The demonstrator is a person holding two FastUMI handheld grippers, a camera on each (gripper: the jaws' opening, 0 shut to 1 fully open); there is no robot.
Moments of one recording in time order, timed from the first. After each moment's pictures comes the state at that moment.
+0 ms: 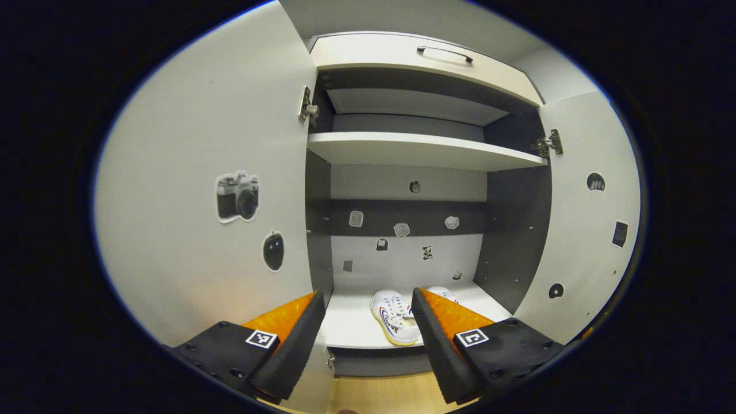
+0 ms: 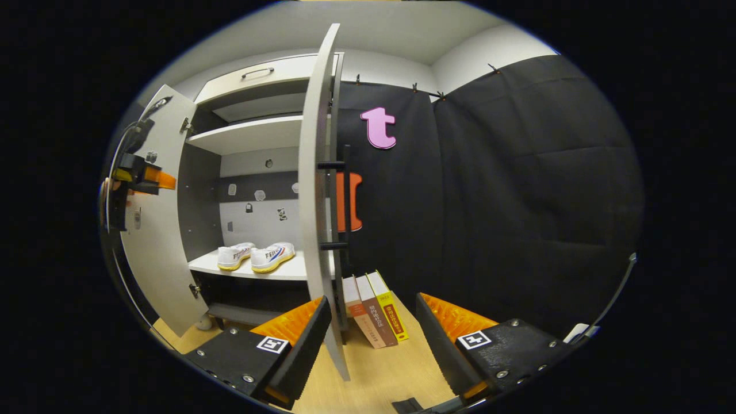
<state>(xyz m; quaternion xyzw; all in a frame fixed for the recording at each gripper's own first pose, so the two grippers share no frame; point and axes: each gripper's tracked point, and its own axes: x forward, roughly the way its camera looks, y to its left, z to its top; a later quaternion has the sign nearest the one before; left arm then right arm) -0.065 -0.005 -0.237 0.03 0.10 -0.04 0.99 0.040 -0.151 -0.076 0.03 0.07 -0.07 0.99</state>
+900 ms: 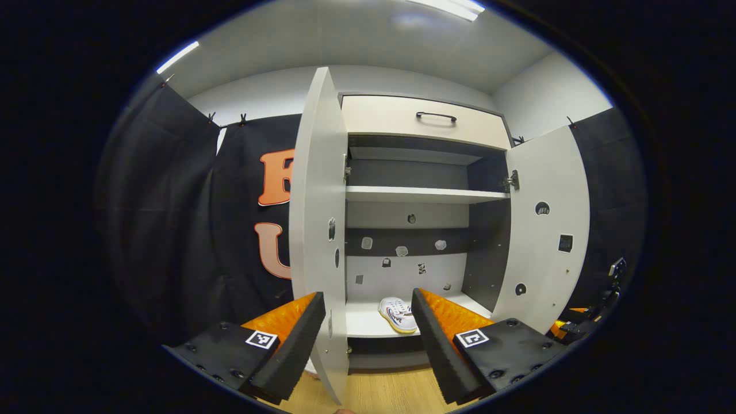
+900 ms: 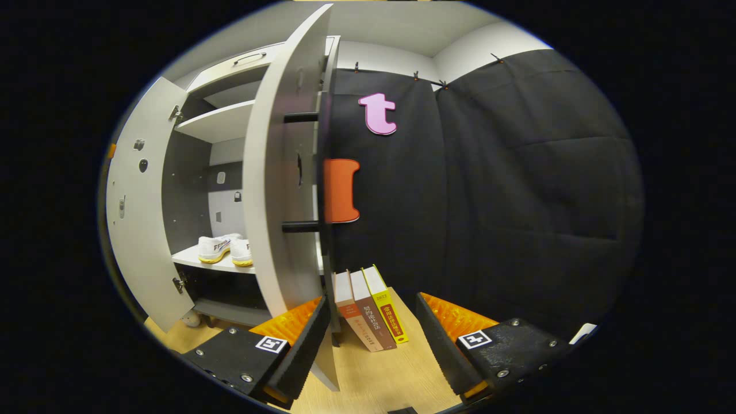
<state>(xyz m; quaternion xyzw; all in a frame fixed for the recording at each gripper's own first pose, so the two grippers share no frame) -0.167 0.037 -0.185 0.01 0.04 -0.04 1.00 0.092 -0.152 -0.112 0.03 0.09 -0.06 0.99</state>
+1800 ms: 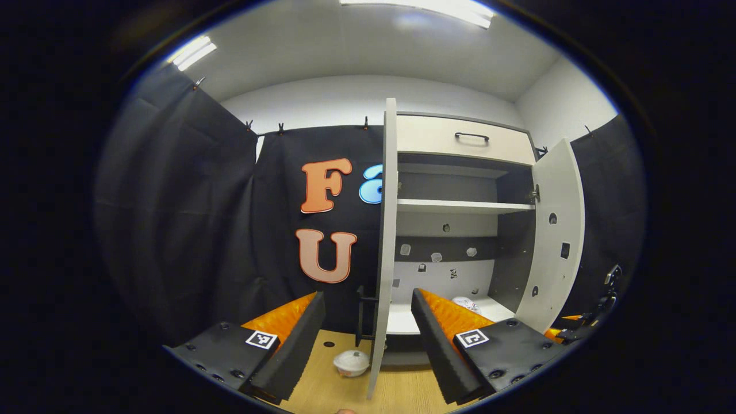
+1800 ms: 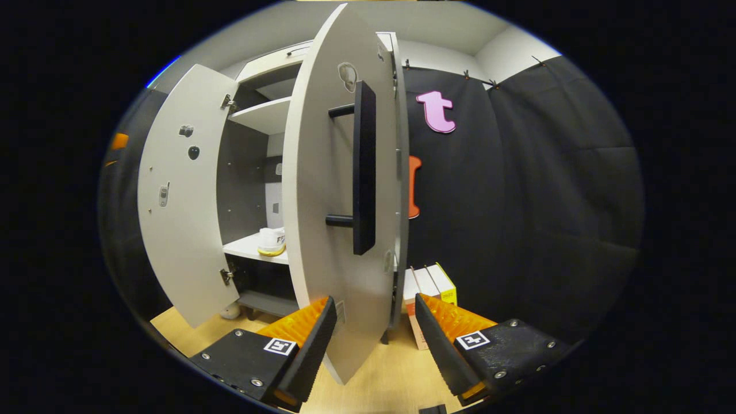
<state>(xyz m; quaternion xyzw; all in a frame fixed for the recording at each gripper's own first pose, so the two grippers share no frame) -0.230 0.121 -0.171 0.00 0.02 0.03 1.00 0.099 -0.034 -0.109 0.03 0.10 0.08 0.99</state>
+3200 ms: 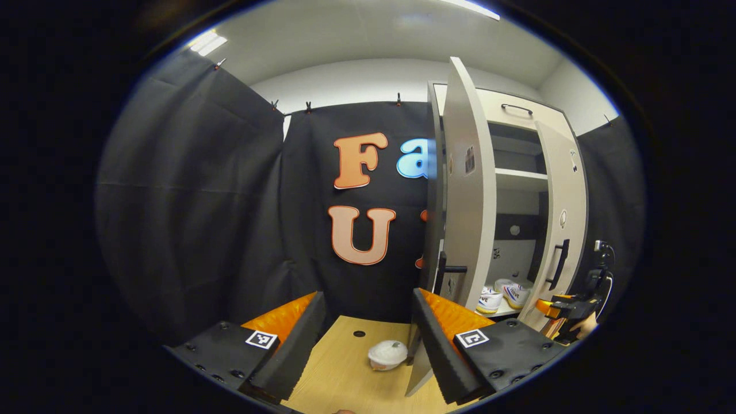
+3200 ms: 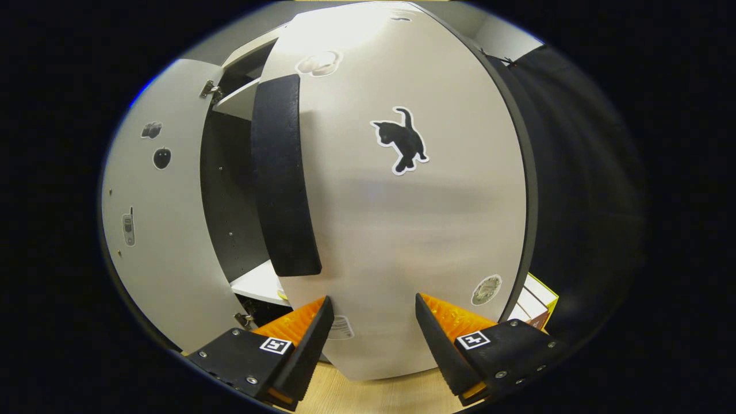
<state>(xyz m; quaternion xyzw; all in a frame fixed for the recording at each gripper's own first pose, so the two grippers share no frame) -0.182 0.213 -0.255 0.01 0.07 0.09 0.99 0.222 0.085 -0.111 0.07 0.11 0.11 0.98</state>
